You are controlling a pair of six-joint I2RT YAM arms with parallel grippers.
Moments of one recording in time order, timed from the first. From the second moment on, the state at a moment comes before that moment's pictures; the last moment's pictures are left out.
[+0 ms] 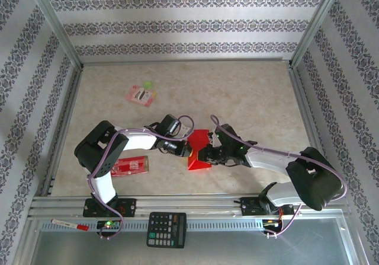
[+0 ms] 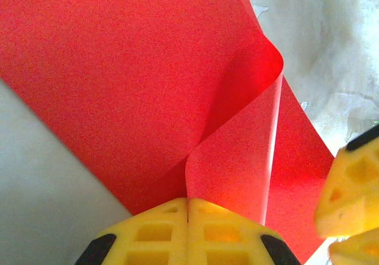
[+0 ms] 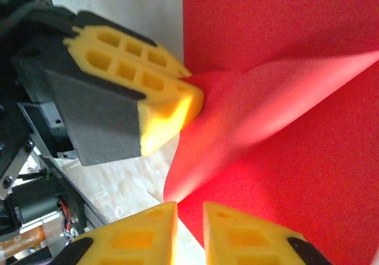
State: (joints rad) left arm -0.64 1.81 0.85 -0.09 0.59 -0.37; right arm 0.68 1.36 0.49 -0.02 -0.52 0.91
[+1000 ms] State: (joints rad) left arm -0.64 1.82 0.87 -0.11 0.60 -0.37; right arm 0.82 1.53 0.47 0.23 -0.44 1.05
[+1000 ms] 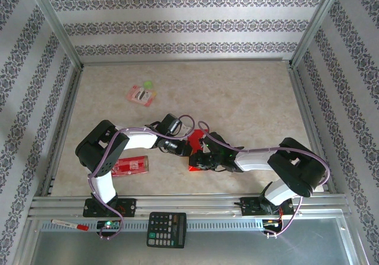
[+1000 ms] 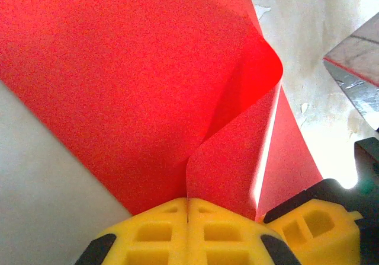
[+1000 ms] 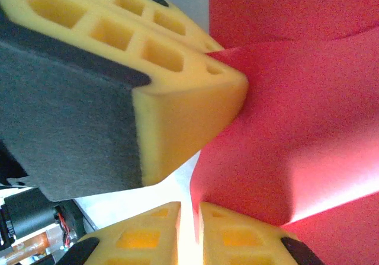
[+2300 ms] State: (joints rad) left arm -0.63 1.84 0.89 -0.13 0.61 -0.40; right arm 0.88 1.55 0.44 0.31 -0.37 1.06
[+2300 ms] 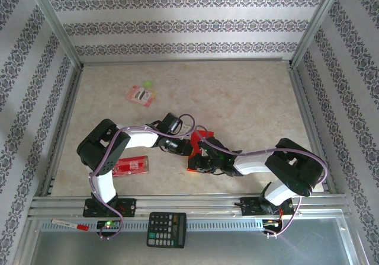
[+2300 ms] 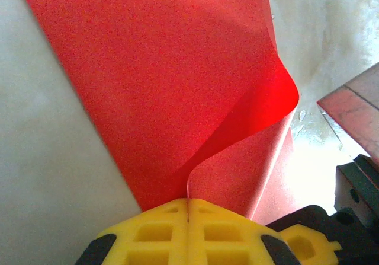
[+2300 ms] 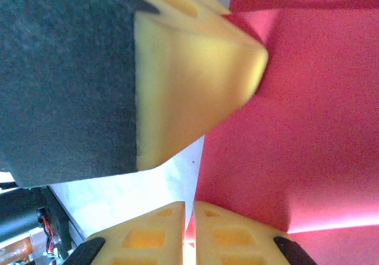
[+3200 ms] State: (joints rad) left arm -0.63 1.84 0.89 -0.13 0.61 -0.40; right arm 0.86 1.44 0.39 0.29 -0.43 1.07
